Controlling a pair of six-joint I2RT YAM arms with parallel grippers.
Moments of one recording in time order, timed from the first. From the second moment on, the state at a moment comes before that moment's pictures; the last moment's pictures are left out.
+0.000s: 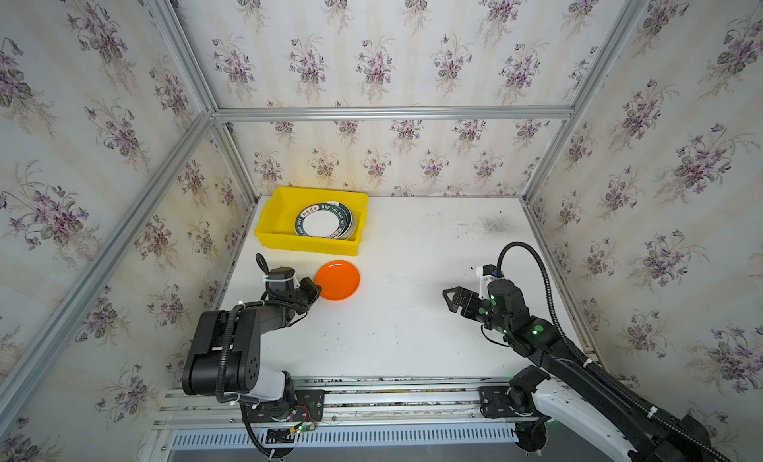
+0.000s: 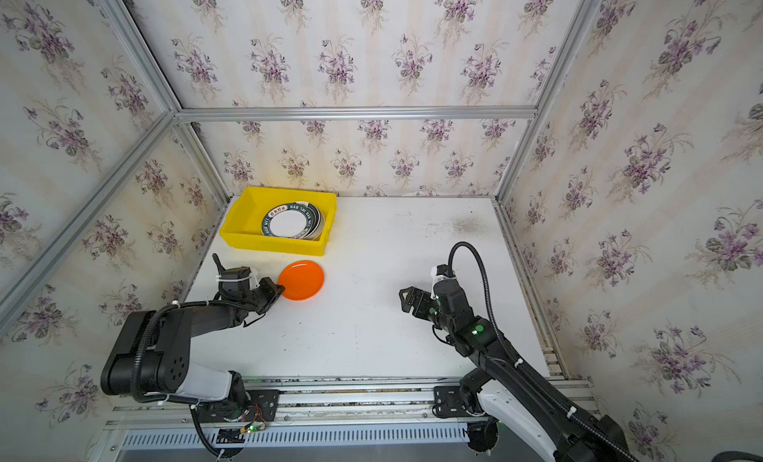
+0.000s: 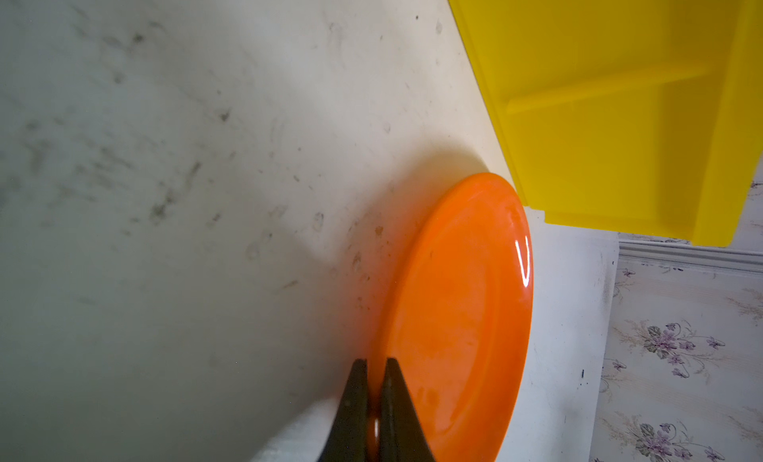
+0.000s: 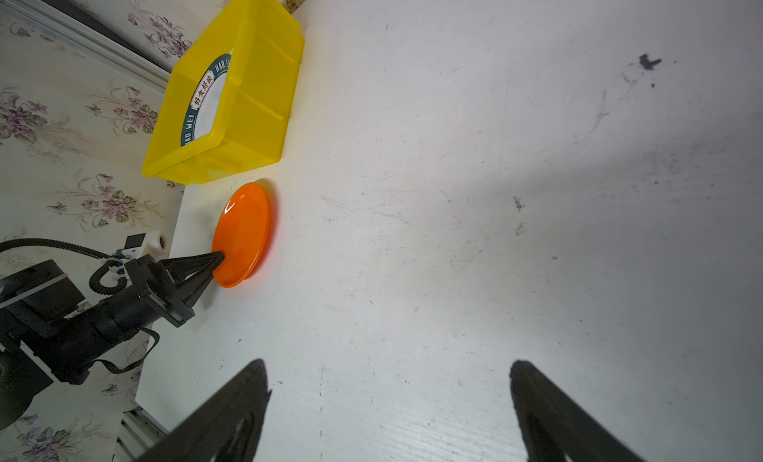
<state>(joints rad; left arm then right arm) 0.07 1.47 0.42 0.23 0.38 -0.79 0.49 0.78 0.44 -0.29 -0.07 0.76</state>
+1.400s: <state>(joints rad) -0.07 1.20 0.85 -0.08 0.19 -0.67 0.48 0.72 0.35 -0.30 -0.02 0.76</state>
